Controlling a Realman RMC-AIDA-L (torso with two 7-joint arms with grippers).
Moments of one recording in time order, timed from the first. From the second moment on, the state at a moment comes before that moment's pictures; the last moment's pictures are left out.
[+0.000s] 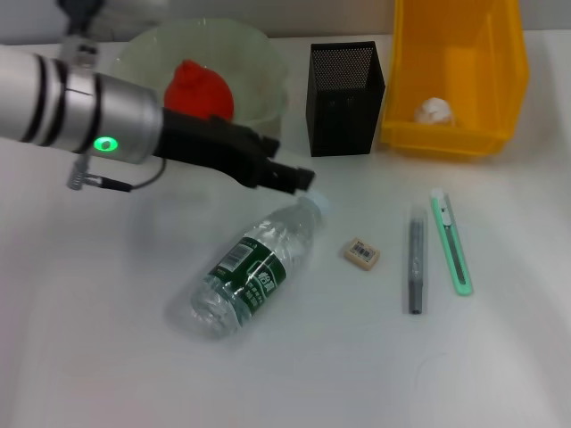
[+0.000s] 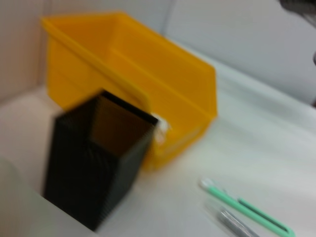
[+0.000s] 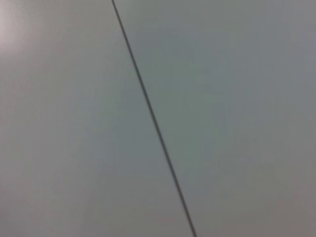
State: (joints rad) left arm -0.60 -2.07 1.29 1.09 2.06 1.33 -2.17; right arm 0.44 2.08 -0.80 -0.33 -0.83 -1.33 0.90
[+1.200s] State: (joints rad) left arm -0.75 -2.08 1.69 1.03 2.26 1.03 -2.46; right arm 0.38 2.08 -0.80 -0.29 -0.84 -1.35 0.86
